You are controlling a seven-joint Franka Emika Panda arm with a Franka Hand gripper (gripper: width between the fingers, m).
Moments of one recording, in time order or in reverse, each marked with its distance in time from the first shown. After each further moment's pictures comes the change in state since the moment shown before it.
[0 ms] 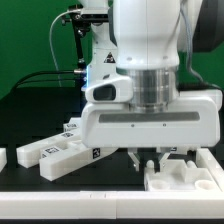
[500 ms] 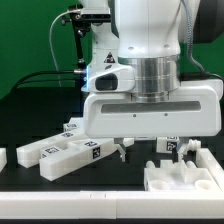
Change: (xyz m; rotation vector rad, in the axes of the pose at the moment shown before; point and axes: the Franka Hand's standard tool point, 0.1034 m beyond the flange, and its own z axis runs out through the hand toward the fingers) arm -0.013 -0.001 -0.004 0.008 -0.003 0.036
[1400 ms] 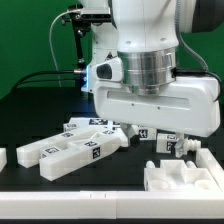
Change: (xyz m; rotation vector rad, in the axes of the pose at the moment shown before) arm -0.031 -0.010 -0.013 0.038 -0.082 0.640
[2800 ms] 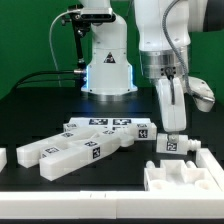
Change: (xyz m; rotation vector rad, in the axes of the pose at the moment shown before) arm -0.091 0.029 0.024 0.006 -0.010 0.899
